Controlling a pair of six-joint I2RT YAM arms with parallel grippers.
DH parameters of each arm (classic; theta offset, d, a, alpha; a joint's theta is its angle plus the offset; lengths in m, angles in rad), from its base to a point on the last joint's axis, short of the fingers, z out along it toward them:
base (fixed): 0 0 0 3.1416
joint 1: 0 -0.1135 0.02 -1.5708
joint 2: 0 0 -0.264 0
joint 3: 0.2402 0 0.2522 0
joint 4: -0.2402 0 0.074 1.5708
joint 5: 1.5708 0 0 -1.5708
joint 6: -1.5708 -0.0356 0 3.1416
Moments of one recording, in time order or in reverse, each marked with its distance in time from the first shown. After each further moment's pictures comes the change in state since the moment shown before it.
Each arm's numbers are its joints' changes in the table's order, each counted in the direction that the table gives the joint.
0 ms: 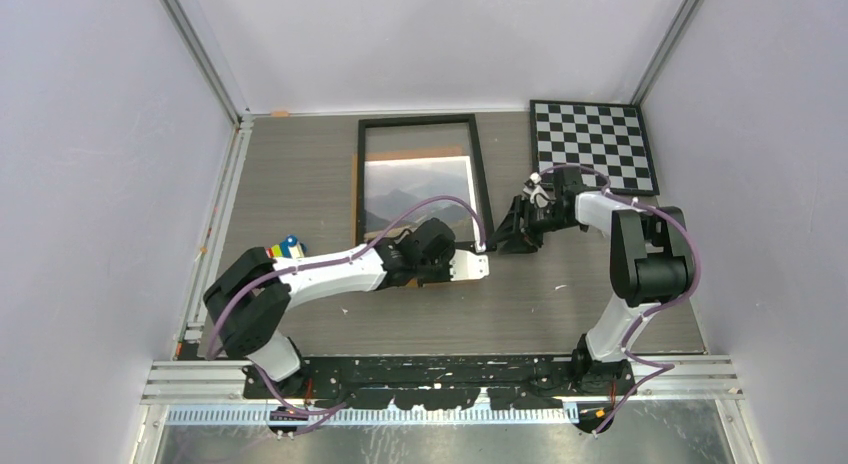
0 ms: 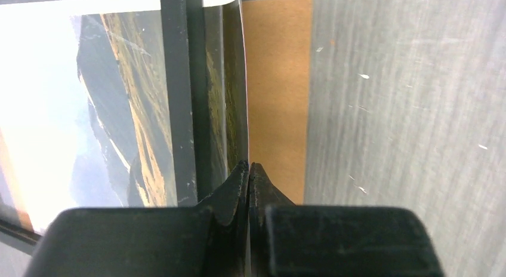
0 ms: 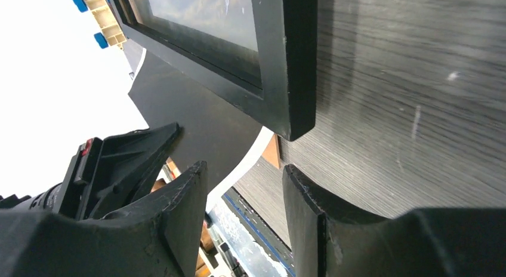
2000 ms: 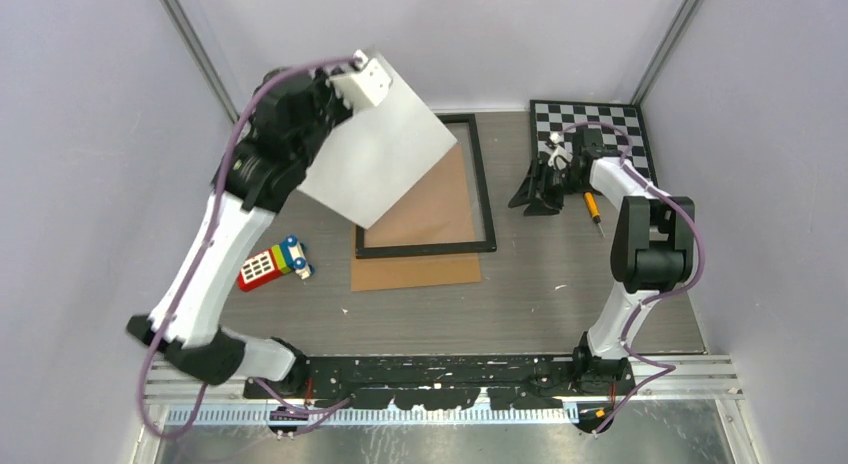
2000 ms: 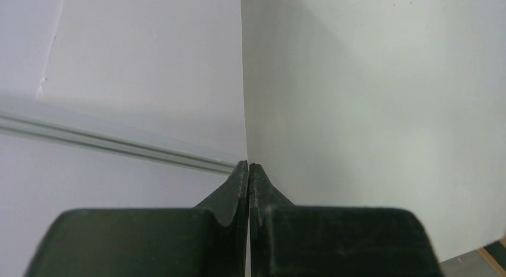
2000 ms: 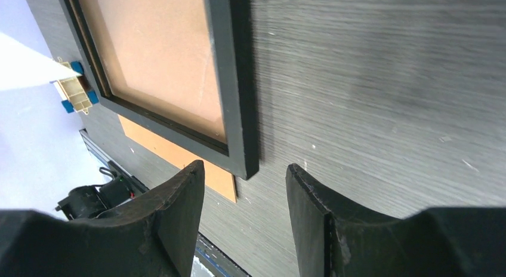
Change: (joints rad) left arm -0.405 0.312 0.835 -0.460 -0.328 -0.190; right arm 0.089 -0.098 0.372 -0.208 0.203 0.167
